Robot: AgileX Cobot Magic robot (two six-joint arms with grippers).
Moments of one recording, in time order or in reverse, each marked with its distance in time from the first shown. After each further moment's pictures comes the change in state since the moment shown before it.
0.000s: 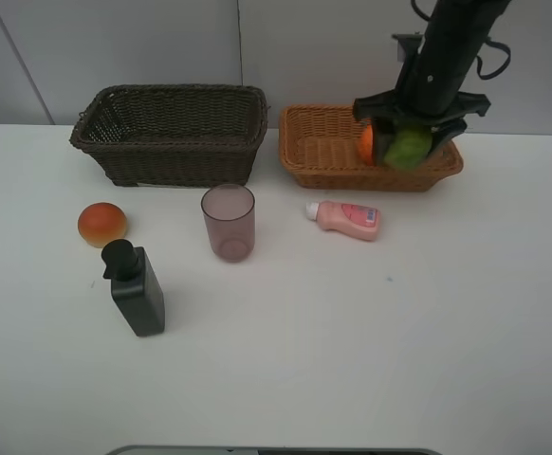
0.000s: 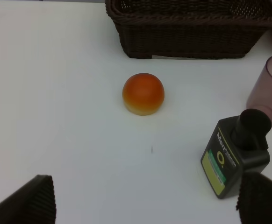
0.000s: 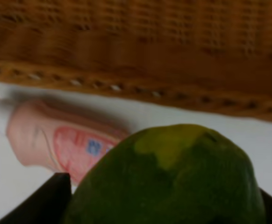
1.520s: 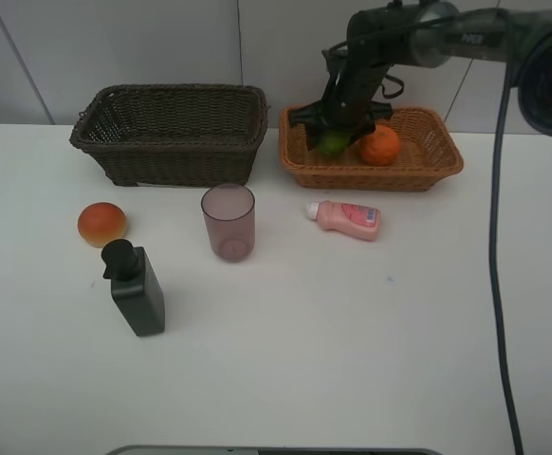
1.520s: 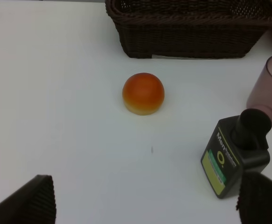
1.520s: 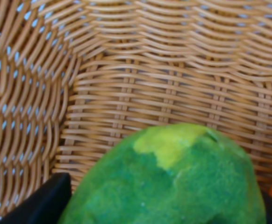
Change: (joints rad) left arm 0.000 0.000 0.000 0.000 0.000 0.000; right arm 0.051 0.406 -0.381 -0.039 -0.272 0.000
